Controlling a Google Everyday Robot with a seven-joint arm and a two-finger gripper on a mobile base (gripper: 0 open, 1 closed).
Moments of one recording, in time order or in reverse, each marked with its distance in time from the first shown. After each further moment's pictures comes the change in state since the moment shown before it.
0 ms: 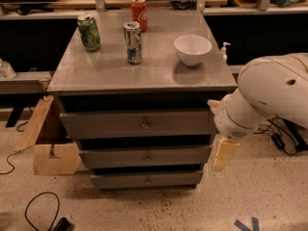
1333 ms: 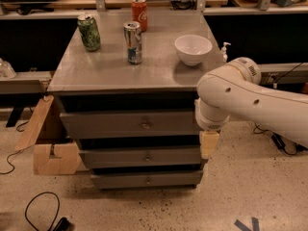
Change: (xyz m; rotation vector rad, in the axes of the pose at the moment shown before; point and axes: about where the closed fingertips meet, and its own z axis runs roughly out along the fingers) arm 0.007 -0.049 0.085 0.007 0.160 -0.103
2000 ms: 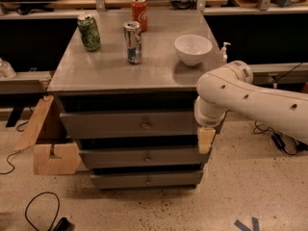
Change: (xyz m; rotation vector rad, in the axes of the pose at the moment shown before) arm 0.002 -0.027 0.047 -0.015 -0.026 0.007
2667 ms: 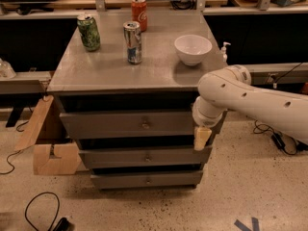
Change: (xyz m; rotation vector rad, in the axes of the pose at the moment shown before) arm -0.006 -0.005 0.026 -0.035 -0.067 0.012
